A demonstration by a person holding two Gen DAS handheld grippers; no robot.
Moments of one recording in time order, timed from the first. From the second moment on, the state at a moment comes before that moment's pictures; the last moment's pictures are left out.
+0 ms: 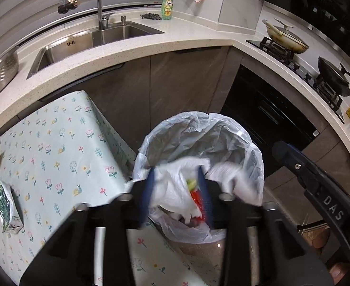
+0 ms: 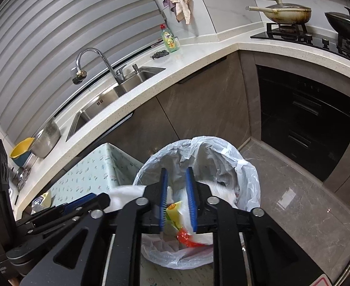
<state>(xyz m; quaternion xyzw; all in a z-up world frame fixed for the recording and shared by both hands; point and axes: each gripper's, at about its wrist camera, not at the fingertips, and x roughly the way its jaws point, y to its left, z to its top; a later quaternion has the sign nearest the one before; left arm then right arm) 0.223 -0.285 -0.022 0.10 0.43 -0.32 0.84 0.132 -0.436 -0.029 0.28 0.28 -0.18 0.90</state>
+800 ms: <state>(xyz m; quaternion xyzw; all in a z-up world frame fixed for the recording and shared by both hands) 0.205 -0.205 0.031 0.07 0.37 -0.28 0.88 0.106 -0.378 0.032 0.23 0.24 -0.16 0.93</state>
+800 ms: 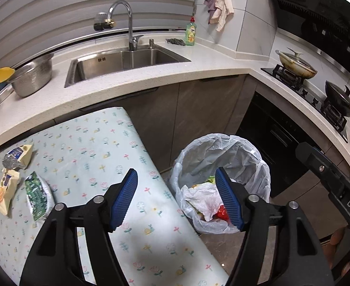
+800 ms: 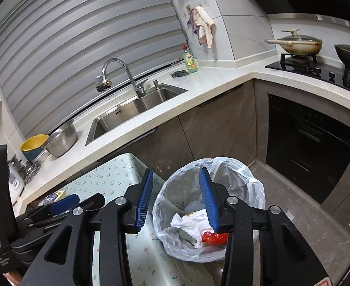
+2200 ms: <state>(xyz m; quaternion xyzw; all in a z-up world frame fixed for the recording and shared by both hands) 0.114 0.068 -0.102 -0.08 0.53 -0.17 0.82 0.087 -0.151 -0.055 0.17 0.42 -0.01 0.89</state>
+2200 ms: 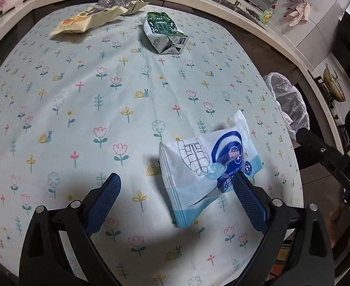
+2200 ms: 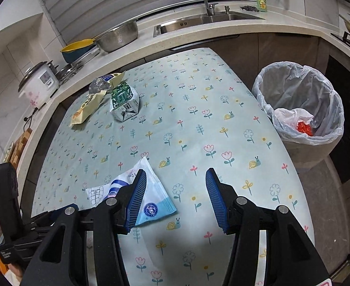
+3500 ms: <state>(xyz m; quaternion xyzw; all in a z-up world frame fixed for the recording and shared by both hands) 0.207 0.133 -0.054 -0.08 0.47 -0.08 0.88 0.238 -0.086 -0.054 0.15 0.42 0.07 0.89</state>
